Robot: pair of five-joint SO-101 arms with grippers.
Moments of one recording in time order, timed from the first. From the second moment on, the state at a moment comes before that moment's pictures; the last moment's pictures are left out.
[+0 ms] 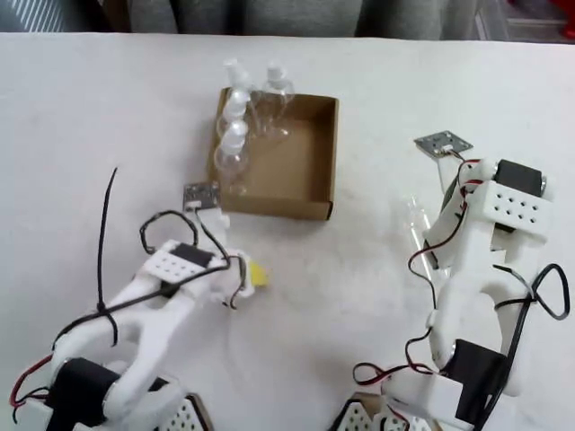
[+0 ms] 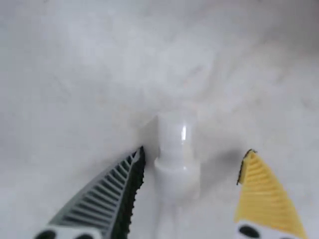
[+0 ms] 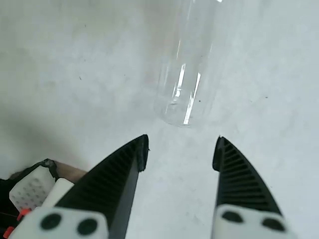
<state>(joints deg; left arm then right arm) 16.8 -16.0 62.2 43.3 32.4 17.8 -9.5 14.9 93.3 43.2</state>
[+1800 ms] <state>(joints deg) 9.8 -27.2 61.4 53.9 14.2 10.1 3.0 22.2 70.2 39.2</state>
